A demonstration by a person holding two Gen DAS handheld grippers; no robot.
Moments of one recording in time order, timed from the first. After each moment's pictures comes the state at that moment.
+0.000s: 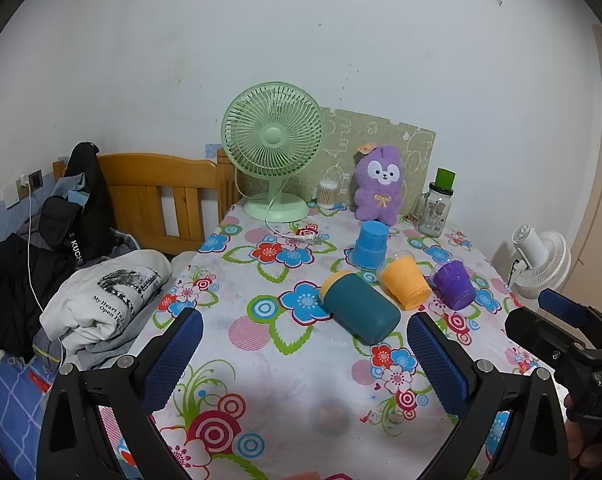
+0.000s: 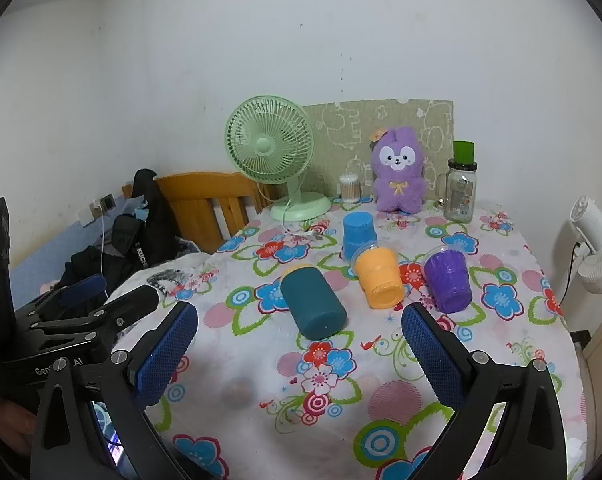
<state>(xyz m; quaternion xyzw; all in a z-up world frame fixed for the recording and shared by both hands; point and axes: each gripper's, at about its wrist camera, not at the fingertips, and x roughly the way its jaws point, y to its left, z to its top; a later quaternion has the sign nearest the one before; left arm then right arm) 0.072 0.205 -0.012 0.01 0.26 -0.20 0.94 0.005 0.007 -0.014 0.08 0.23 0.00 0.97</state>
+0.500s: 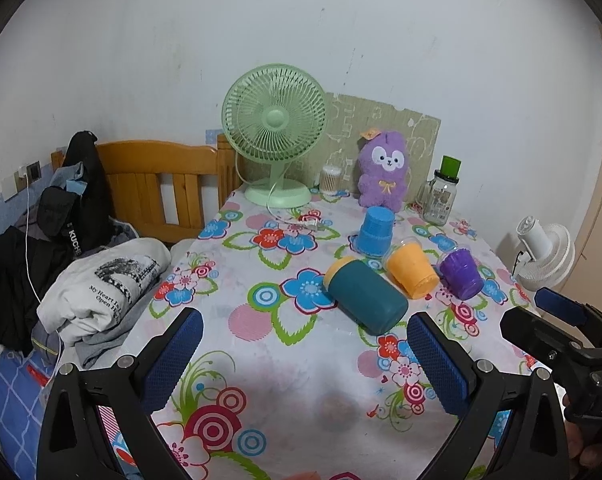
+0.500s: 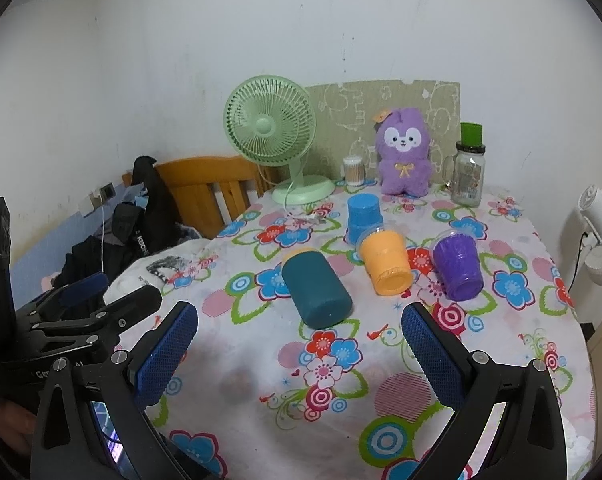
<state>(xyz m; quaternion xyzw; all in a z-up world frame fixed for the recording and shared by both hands) 0.084 0.200 -0.029 0.01 0.28 -0.20 0.94 0.025 0.003 -0.026 0.09 0.27 0.01 0.96</state>
